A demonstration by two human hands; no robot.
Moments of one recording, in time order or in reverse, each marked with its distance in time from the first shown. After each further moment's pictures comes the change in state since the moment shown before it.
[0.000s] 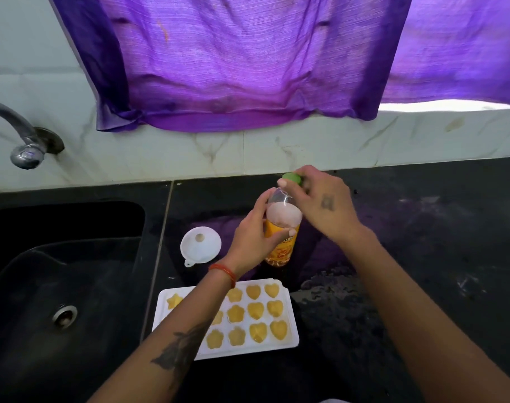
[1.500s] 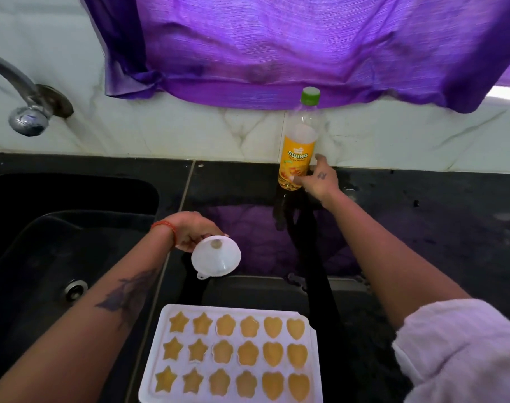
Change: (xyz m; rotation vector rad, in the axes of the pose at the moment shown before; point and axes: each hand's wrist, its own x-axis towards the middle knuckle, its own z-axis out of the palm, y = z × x) left_hand 0.051 -0.097 -0.133 0.203 -0.262 -1.067; right_hand 0.153 0.082 0.169 0.334 -0.308 0.410
